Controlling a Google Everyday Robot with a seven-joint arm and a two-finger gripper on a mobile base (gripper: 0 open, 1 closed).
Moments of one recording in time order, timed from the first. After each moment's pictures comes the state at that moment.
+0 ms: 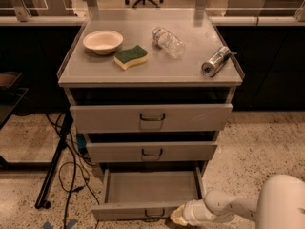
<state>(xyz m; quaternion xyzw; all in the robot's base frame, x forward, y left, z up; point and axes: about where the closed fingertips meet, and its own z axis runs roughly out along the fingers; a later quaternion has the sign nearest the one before) 0.444 -0.114 0.175 -0.49 0.80 0.27 0.22</state>
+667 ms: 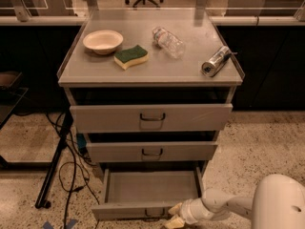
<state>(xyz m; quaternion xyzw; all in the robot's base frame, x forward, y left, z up) 0.450 -0.099 0.172 -0.49 0.79 0.29 0.22</state>
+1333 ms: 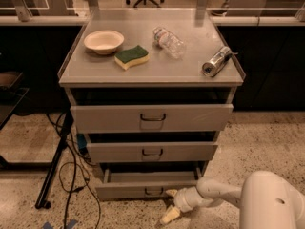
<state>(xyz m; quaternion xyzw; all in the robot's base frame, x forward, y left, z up) 0.486 -0.076 0.175 -0.52 0.76 0.31 0.23</state>
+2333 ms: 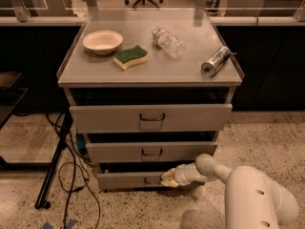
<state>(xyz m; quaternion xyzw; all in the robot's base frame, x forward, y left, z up) 0.611 -0.075 0.206 -0.57 0.71 0.28 0.30</state>
